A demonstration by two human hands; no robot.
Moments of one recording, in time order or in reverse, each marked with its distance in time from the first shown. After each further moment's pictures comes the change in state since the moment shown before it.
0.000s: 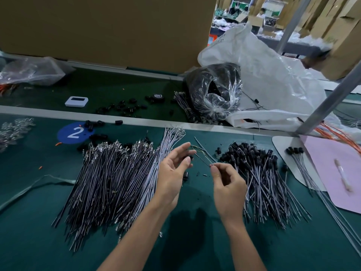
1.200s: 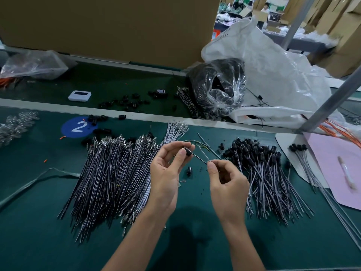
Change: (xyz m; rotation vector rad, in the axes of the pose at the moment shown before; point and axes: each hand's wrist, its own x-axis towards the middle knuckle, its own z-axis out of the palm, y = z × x) left_hand -0.025 0.021 -0.007 -0.331 0.037 0.113; right_hand -0.020 -0.039 0.001 0.006 -0.023 -0.019
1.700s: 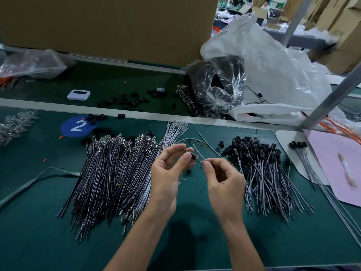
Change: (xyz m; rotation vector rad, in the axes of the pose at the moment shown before) left_hand -0.007 -0.003 -0.003 0.042 0.042 -0.088; right_hand -0.002 0.001 0.002 0.020 -0.055 -0.011
